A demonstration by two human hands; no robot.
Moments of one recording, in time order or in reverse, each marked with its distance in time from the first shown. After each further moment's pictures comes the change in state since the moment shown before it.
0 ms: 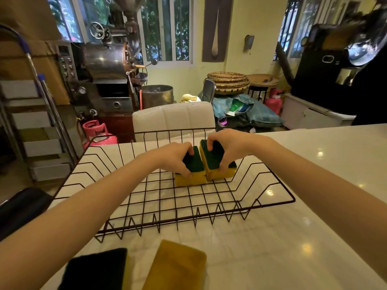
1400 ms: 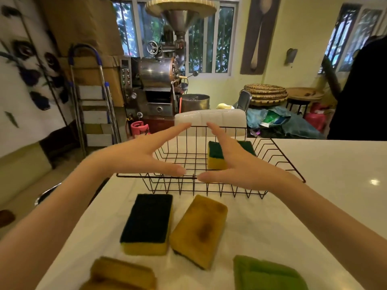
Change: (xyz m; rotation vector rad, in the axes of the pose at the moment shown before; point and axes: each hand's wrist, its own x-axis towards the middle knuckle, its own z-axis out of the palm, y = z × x) left_hand -0.218 0.025 -0.027 -0.265 0.184 -0.016; right_hand -0.116 -0.117 0.042 0.422 0.249 -0.330
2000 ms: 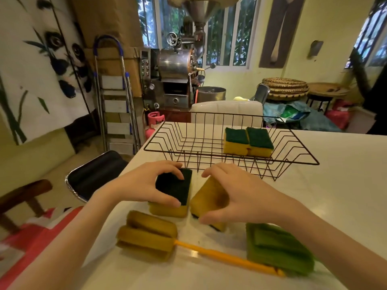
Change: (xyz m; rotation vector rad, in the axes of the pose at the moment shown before) left_hand -0.064 -0.050 0.061 0.007 -0.007 -0.084; right_hand -0.057 -0.033 0.056 -0.364 -0.210 -0.062
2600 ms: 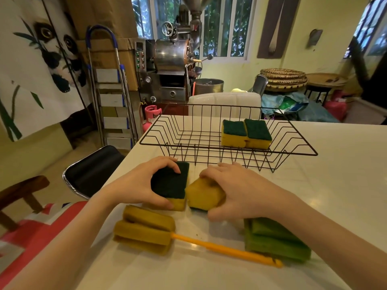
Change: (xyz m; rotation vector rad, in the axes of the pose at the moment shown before) left_hand -0.001 -0.021 0.016 -0.086 0.076 0.081; right_hand 0.006 0.006 0.008 -0.119 -0.028 -0.024
